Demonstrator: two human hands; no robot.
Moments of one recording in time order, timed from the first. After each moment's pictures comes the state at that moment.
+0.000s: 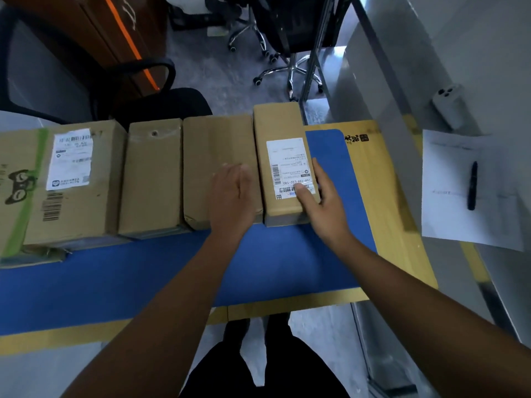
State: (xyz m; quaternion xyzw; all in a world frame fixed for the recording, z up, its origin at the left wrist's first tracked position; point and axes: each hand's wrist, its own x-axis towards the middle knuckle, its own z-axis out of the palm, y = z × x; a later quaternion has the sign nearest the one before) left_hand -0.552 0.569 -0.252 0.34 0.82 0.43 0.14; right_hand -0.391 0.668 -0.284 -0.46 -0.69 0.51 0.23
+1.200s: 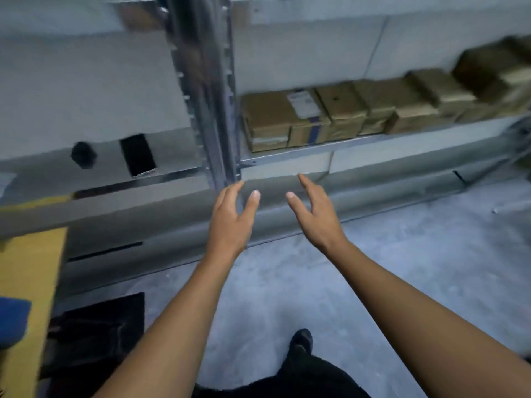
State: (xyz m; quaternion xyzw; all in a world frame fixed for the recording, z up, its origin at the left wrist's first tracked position) left_hand 0.008 0.221 -0.223 0.81 0.26 0.17 0.49; right_hand 0.104 0.050 -0.222 -0.85 -0.21 0.11 0.46
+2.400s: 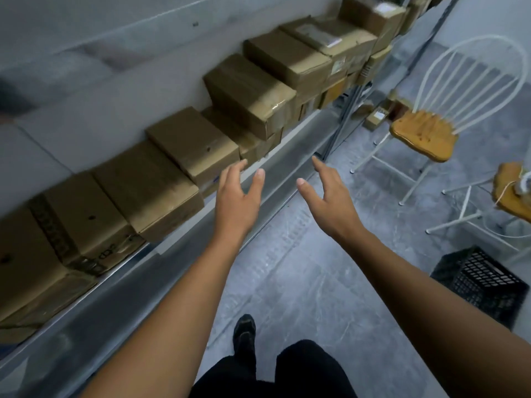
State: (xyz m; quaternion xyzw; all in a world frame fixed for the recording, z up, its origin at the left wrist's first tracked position) left_hand 0.609 -0.237 -0.217 0.83 0.03 0.04 0.55; right_hand 0.579 -0.431 -0.203 -0.91 0.05 -0.04 0.42
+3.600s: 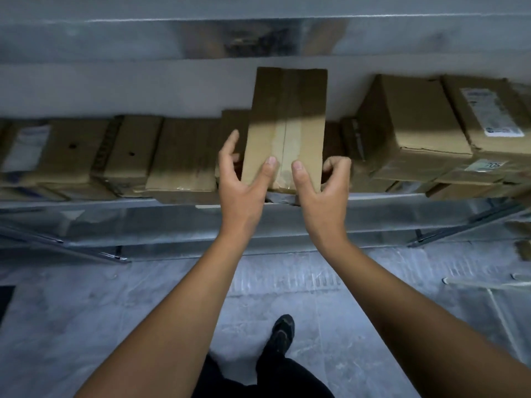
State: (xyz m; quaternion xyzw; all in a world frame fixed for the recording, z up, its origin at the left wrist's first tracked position) left_hand 0.702 -0.304 -0.202 0.67 0.31 0.35 0.57; right_hand 0.771 -0.419 -0.188 -0.78 -0.17 0.04 0.59
